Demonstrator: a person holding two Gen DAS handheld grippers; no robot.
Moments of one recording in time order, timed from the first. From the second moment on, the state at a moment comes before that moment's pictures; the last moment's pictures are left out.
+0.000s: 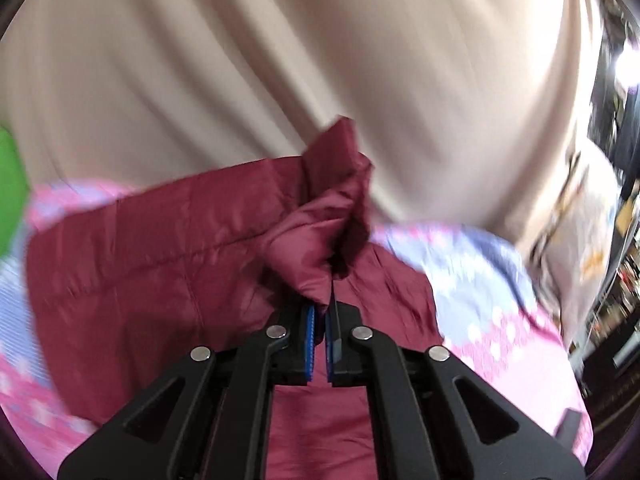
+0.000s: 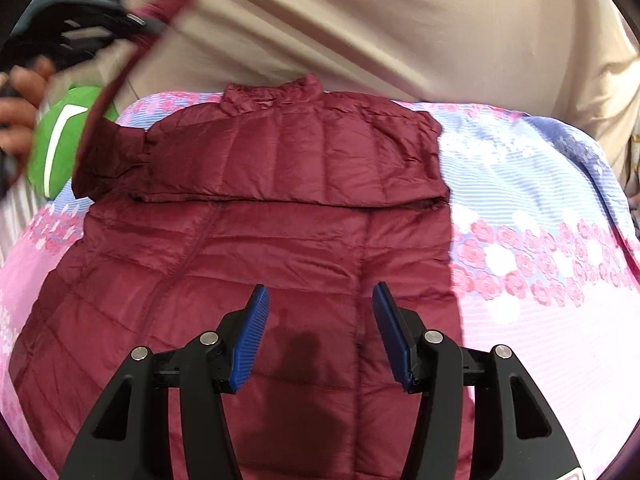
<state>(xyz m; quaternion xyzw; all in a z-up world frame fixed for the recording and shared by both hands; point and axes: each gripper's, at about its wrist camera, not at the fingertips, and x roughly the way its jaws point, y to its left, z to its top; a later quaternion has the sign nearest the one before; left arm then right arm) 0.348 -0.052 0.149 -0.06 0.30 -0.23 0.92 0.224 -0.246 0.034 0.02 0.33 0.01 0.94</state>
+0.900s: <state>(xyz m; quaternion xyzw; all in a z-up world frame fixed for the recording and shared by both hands) 0.339 0.159 0.009 -0.29 0.38 -0.07 0.88 0.368 -0.230 0.023 0.16 0.42 0.10 0.89</state>
